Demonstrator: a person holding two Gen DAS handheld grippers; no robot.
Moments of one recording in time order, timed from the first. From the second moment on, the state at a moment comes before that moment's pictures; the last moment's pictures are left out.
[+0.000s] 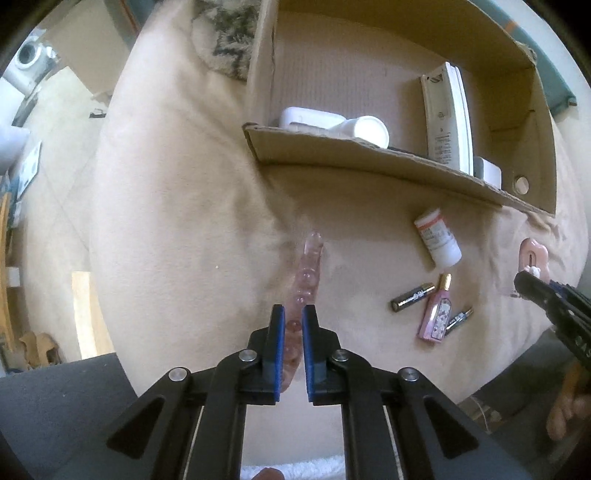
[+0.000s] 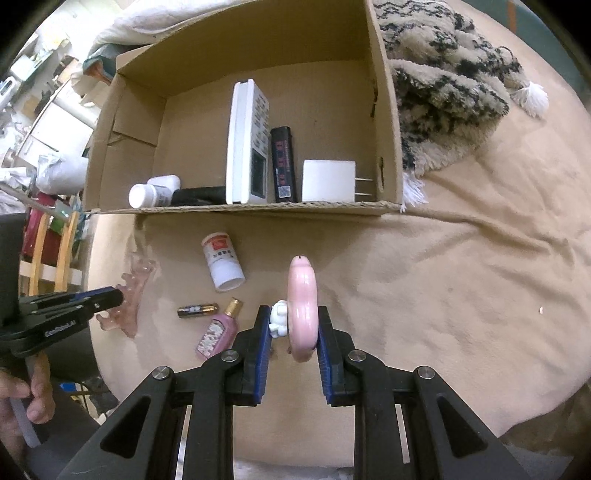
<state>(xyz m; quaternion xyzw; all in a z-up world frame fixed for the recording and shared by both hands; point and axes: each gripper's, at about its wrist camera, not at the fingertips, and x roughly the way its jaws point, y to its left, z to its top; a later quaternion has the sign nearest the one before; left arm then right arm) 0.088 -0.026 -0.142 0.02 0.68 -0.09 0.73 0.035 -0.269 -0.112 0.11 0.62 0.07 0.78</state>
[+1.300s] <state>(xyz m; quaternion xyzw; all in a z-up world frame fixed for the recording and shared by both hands) 0.075 0.007 -0.019 -0.03 0.54 -0.06 0.84 0.026 -0.303 -0.026 0.17 0.47 0.11 0.86</state>
